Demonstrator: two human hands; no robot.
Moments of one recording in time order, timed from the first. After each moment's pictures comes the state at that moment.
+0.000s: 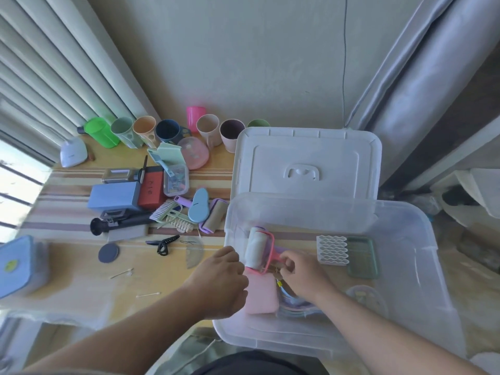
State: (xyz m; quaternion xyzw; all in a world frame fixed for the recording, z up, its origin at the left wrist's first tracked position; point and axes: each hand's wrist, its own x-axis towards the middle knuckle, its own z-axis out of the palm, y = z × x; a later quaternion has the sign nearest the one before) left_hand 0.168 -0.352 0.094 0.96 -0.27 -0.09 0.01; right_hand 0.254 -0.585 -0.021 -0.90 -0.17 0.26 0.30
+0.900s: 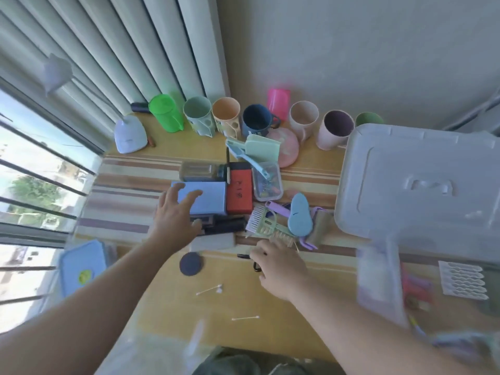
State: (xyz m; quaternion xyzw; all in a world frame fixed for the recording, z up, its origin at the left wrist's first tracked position) left_hand 0.186 0.073 0.008 0.97 0.19 -0.08 0.13; right_hand 0.221 -0.217 -0.017 -0.86 -0.40 0.30 0.03
